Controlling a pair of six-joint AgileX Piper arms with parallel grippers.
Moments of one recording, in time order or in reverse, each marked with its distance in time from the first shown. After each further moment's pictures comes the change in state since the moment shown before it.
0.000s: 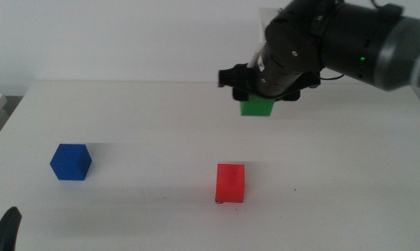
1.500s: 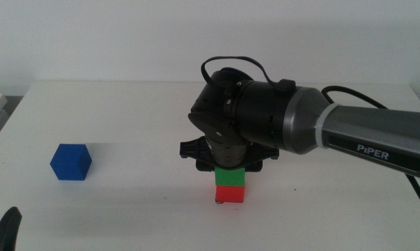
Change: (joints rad) left arm 0.000 0.000 0.000 0.000 0.000 0.000; right arm 0.204 0.141 0.040 -0.027 0.137 0.304
